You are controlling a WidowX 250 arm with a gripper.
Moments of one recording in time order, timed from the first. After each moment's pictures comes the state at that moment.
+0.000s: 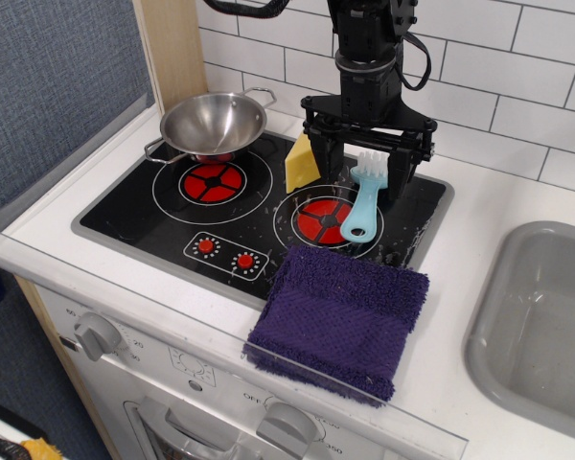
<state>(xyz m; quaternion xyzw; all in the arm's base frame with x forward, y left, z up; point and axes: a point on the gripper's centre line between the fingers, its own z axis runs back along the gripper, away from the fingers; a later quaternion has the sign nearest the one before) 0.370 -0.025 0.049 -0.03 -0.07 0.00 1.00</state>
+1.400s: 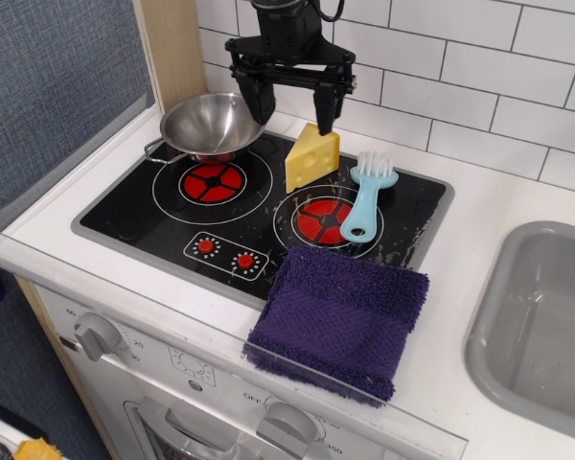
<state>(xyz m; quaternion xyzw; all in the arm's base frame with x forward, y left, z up) 0.382 0.049 0.075 -0.02 -0.10 0.05 0.99</state>
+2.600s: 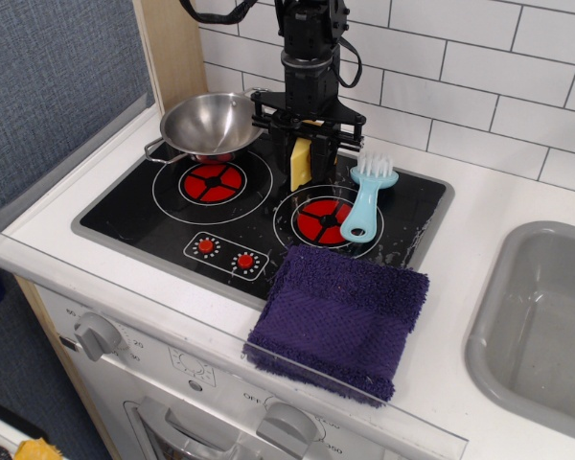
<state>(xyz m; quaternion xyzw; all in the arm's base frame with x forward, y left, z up) 0.393 0.044 0.019 0.00 -0.02 0.02 1.00</state>
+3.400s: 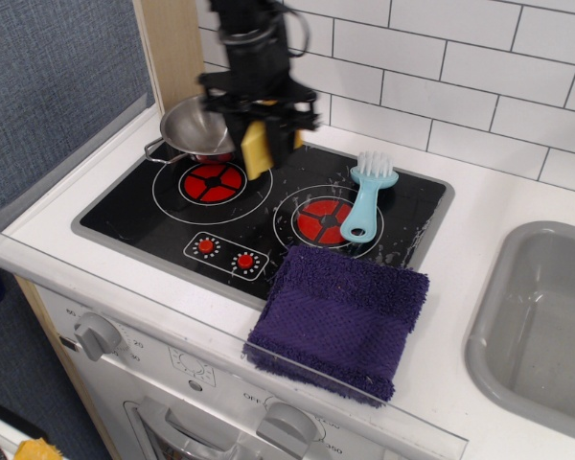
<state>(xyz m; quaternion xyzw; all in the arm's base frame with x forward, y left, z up) 0.344 0.067 0.060 -0.03 -0.07 0.01 1.00</state>
